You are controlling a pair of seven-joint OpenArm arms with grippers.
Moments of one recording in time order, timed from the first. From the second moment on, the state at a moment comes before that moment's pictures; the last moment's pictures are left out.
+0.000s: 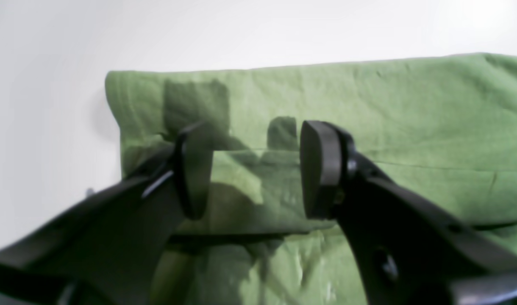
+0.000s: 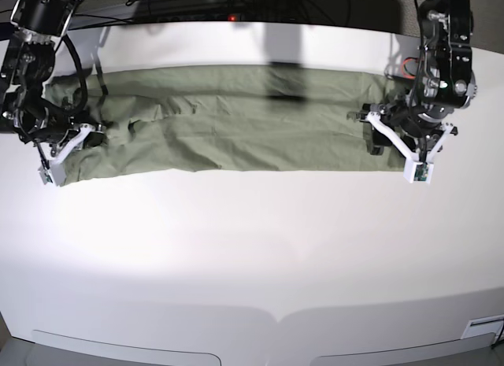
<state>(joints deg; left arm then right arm) 12.6 -10.7 -2.7 102.3 -15.5 -6.3 46.4 -1.8 22.2 27.4 83.5 35.0 34.6 -71.9</state>
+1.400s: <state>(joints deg) 9.8 -10.4 -3.0 85.1 -27.8 -22.4 41.8 -3.8 19.7 27.4 83.0 34.5 34.6 -66.2</state>
